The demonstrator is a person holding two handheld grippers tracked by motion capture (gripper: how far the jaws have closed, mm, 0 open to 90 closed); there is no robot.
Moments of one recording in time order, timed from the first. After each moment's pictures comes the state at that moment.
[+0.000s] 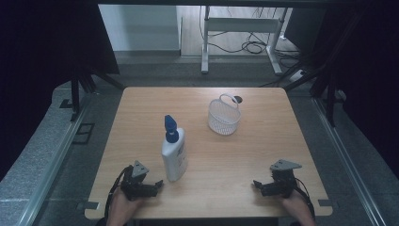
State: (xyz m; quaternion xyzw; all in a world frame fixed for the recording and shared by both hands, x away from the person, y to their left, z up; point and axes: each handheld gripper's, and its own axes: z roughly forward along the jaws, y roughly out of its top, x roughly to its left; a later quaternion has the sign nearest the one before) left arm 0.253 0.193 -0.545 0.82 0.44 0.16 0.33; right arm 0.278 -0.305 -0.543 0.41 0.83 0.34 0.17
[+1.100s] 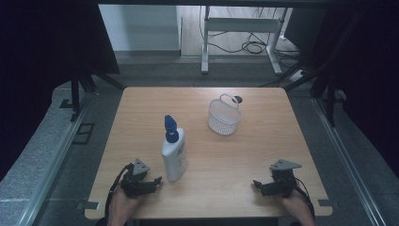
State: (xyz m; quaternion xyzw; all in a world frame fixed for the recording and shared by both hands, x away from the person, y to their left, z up) left arm 0.254 0.189 -0.530 0.82 0.44 0.16 0.32; right arm 0.279 -0.305 -0.543 0.41 0.83 0.34 0.17
